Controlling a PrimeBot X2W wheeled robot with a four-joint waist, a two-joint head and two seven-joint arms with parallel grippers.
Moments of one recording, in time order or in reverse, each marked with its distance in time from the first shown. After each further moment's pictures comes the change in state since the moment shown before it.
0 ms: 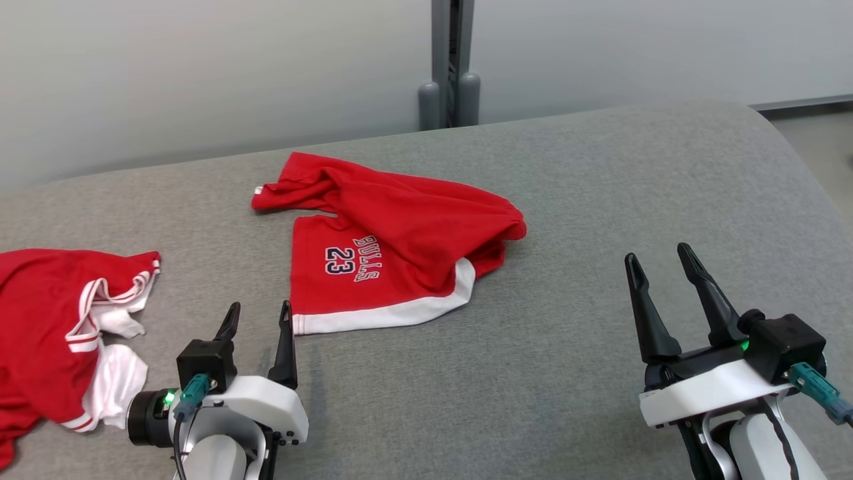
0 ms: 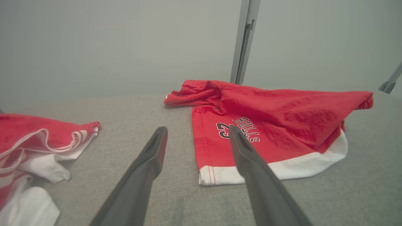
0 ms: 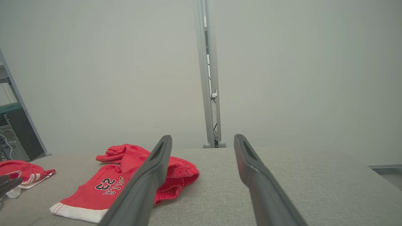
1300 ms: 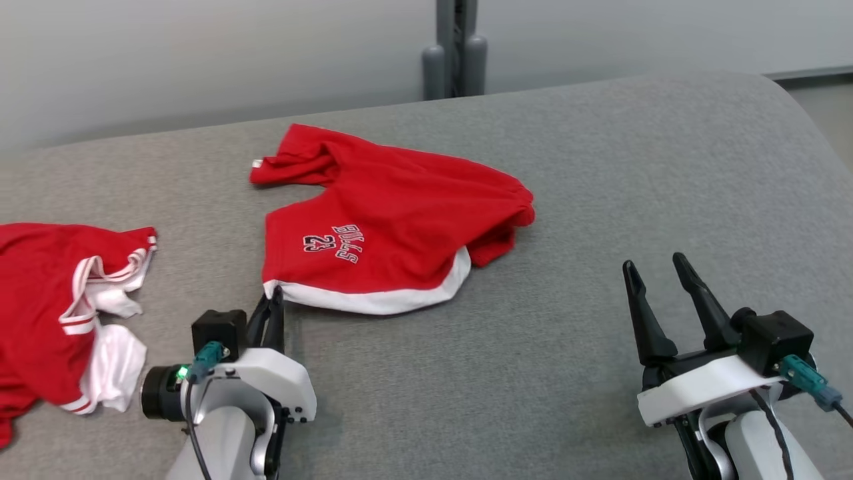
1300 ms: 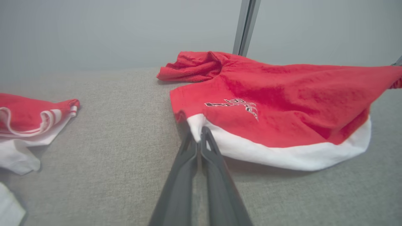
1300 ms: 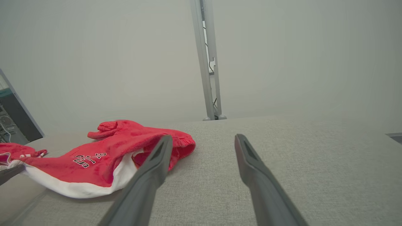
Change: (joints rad) left arm -0.169 -0.001 -0.057 0.241 -0.063 -0.022 0.000; right arm -0.036 -0.006 0.011 0.093 0.045 0.000 0.000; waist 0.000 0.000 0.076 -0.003
